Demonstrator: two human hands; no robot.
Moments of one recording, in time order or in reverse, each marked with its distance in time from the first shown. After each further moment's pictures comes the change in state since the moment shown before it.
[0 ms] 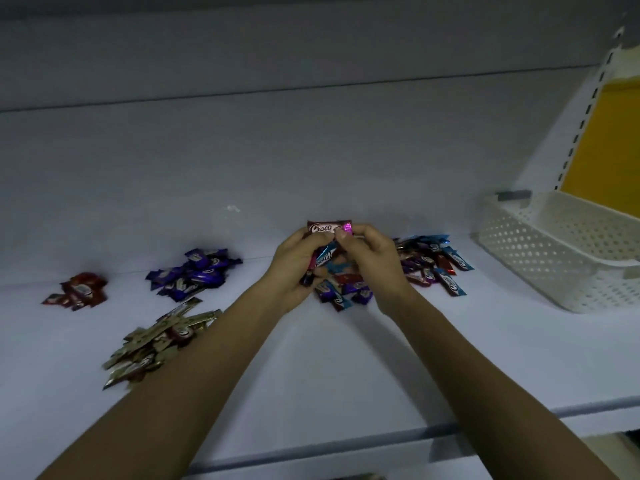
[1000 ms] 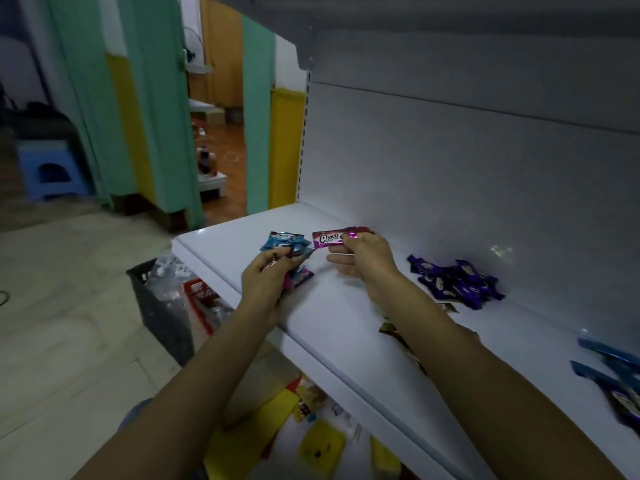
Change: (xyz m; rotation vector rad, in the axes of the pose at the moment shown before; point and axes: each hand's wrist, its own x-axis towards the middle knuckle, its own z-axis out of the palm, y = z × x) left_hand -0.217 0.057 -0.295 -0.172 1.131 0.410; right_hand -0.056 0.018 0.371 -0.126 -0.673 0.364
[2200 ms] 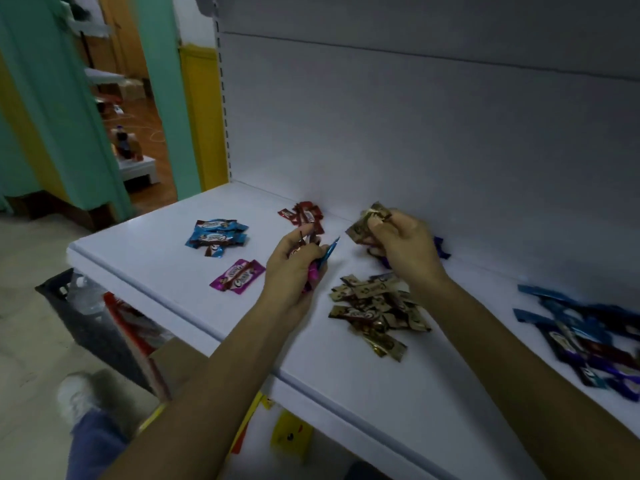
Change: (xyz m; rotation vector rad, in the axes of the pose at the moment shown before) left_hand -0.017 -0.041 0.085 -0.146 -0.365 -0.166; right_hand -0.020 0.014 -0.108 -0.234 0.227 -0.376
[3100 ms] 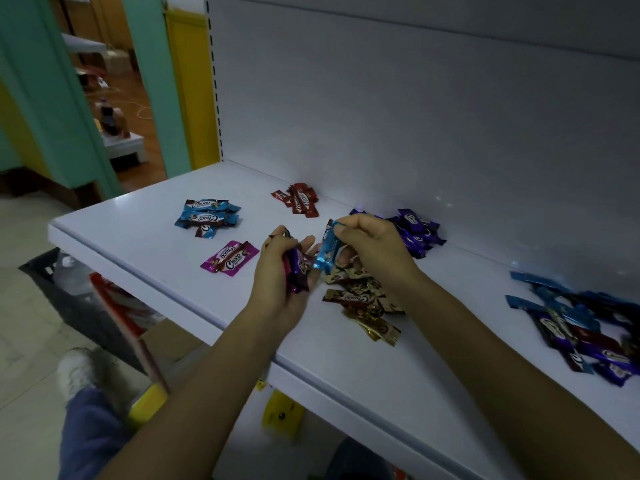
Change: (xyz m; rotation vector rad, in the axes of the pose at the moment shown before) left_hand -0.012 -0.015 -0.009 -0.367 0.043 -0.198; right_hand -0.018 0.005 0.016 0.034 -0.206 0.152
